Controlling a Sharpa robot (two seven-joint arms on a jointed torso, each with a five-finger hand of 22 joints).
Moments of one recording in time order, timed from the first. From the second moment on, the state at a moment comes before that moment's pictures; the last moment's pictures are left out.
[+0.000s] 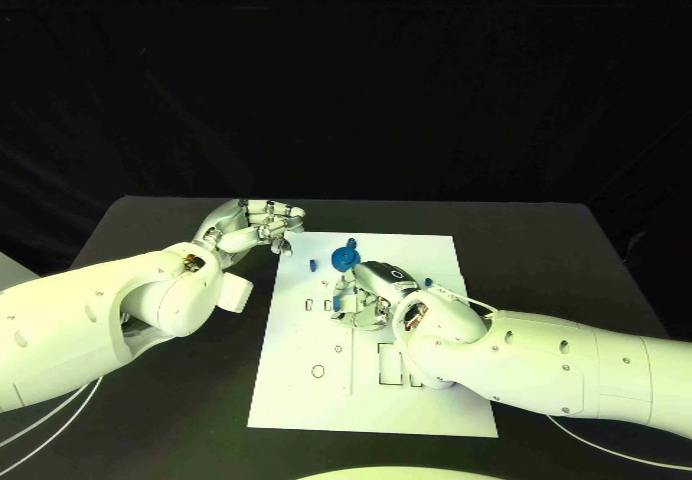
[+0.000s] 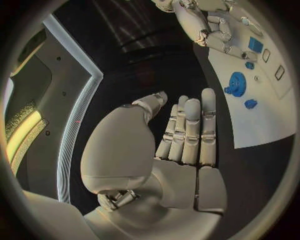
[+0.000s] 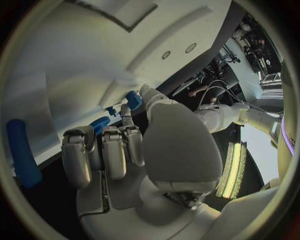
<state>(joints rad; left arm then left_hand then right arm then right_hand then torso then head) 1.15 -0.93 -0.01 1.59 -0.20 -0.30 0.33 1.34 -0.20 0.49 0.09 0.17 0.89 0.19 0.27 0.23 1.12 0.10 0.34 0.21 1.14 0.03 1.07 0.71 0.17 0.97 0.14 0.89 0.55 1.07 -0.58 -0.13 1.55 -1.50 -0.53 -0.36 1.37 -0.24 0.26 0.29 0.09 0.94 0.15 0.20 0.34 1.47 0.06 1.48 1.31 1.47 -0.01 1.57 1.31 0.01 1.47 0.10 1.57 1.31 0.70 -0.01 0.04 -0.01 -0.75</state>
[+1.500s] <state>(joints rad) 1.27 -0.80 -0.02 1.47 -0.71 0.03 -0.32 1.18 -0.16 0.35 0.29 0.17 0.84 0.13 0.60 0.42 1.15 0.05 1.20 0.87 1.46 -0.01 1.47 1.29 0.15 1.14 0.09 1.21 0.88 1.26 -0.90 -0.10 1.70 -0.90 -0.73 -0.13 1.31 -0.18 0.04 0.29 0.25 0.91 0.17 0.19 0.31 1.46 0.08 1.42 1.31 1.46 0.01 1.57 1.31 0.01 1.47 0.10 1.56 1.31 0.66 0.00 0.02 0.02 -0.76</state>
